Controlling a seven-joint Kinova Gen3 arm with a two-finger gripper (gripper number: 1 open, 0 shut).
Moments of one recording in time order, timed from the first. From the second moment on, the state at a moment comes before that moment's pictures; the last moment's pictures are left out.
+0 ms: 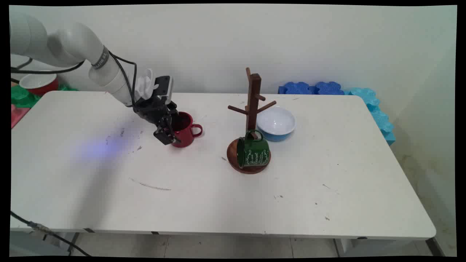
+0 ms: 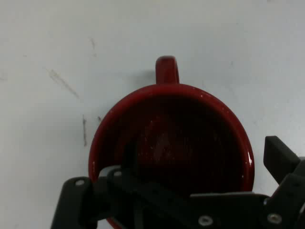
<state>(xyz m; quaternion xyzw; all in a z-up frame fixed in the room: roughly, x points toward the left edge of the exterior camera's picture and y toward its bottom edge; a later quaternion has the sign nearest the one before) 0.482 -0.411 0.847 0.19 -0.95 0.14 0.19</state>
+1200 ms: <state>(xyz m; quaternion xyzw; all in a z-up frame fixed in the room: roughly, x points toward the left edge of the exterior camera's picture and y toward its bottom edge) 0.450 -0.356 0.888 0.32 -0.90 0.12 0.28</state>
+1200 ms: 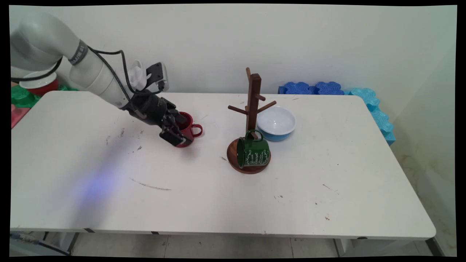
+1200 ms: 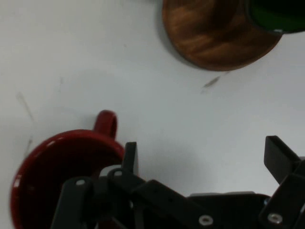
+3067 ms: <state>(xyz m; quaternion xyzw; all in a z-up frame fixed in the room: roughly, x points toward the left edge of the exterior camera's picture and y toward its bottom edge) 0.350 -0.303 0.851 0.50 -0.76 0.04 0.42</state>
